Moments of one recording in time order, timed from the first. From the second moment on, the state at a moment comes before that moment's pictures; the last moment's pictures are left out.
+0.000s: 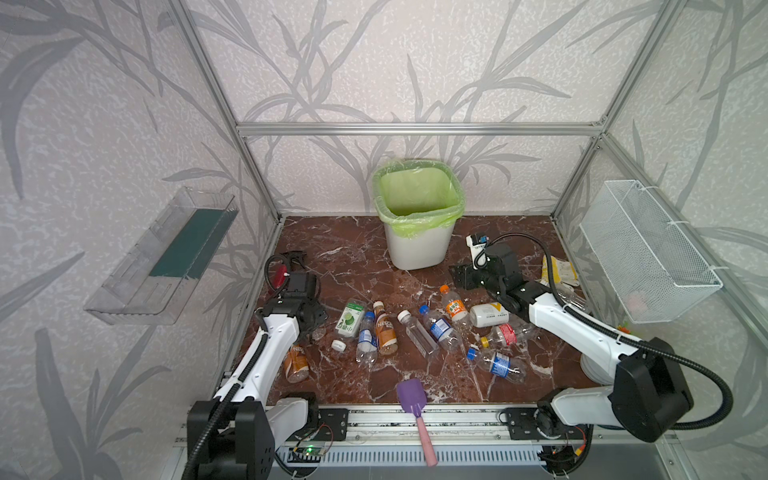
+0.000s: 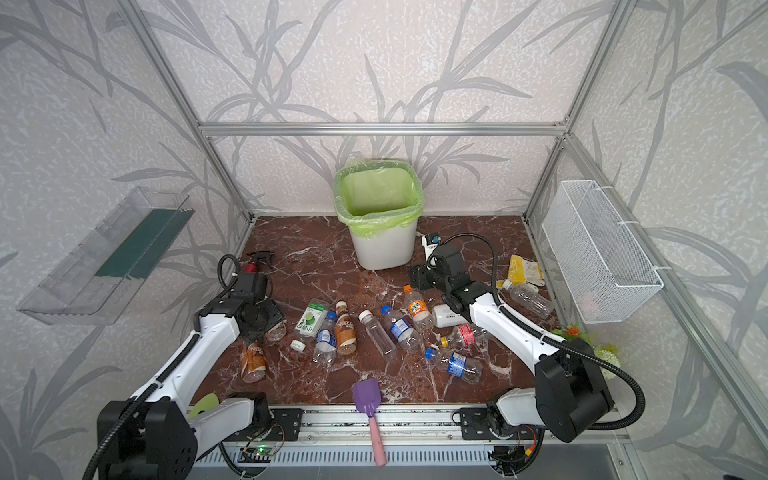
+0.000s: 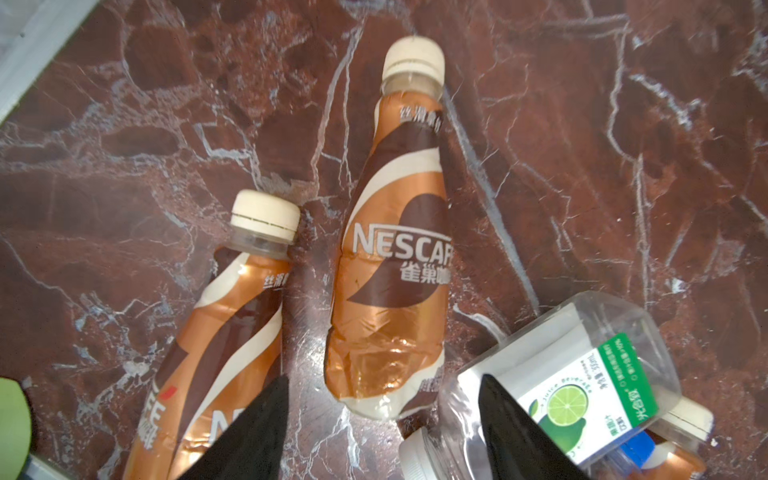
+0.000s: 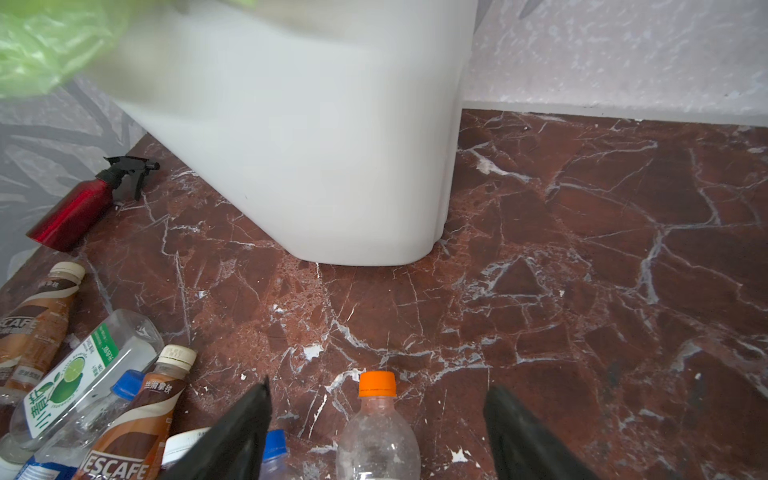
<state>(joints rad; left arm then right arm) 0.00 1.13 0.74 -0.84 -0.17 -0.75 0.47 1.37 0.89 -0.07 -0.02 0.24</state>
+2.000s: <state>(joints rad) 0.05 1.05 0.71 -0.53 -0.13 -0.58 0.43 1.43 0.82 -0.04 0.01 0.29</state>
